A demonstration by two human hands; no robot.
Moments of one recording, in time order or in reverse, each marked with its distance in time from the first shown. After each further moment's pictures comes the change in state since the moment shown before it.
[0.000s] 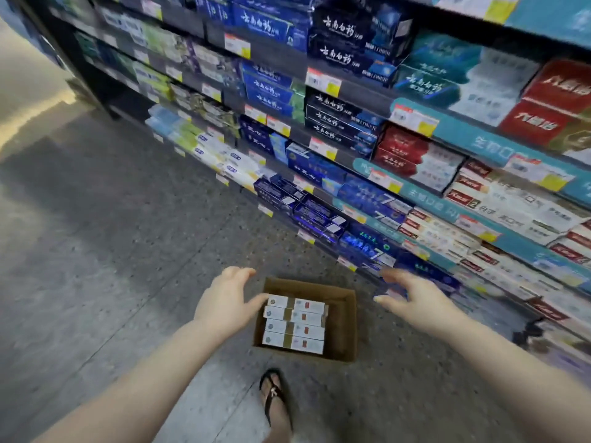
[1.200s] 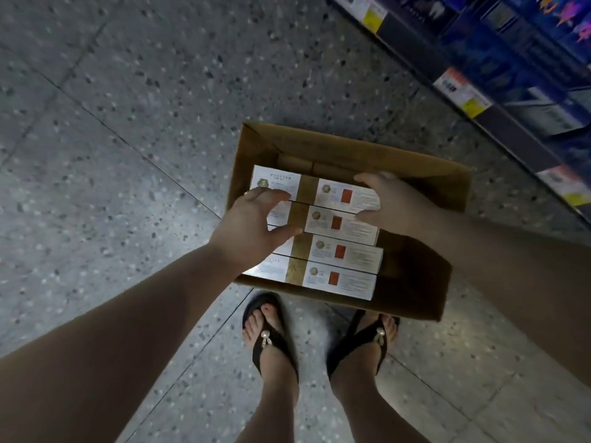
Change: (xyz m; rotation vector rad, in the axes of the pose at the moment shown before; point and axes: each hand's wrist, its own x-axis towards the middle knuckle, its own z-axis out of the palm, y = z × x) left_hand 0.271 -0.200 0.424 -0.166 -0.271 -0.052; right_hand 0.424 0.196 0.419 -0.211 -0.288 0.003
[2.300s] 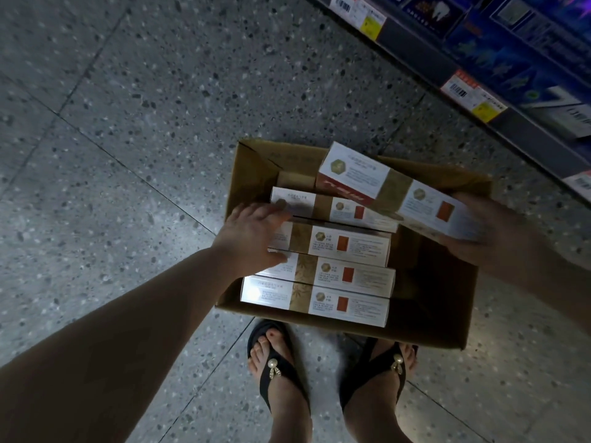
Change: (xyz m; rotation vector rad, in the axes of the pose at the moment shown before) left_hand 0.055 -0.039 0.021 0.517 -0.226 0.141; right_hand -0.050 0.080 -0.017 0.192 0.180 0.133
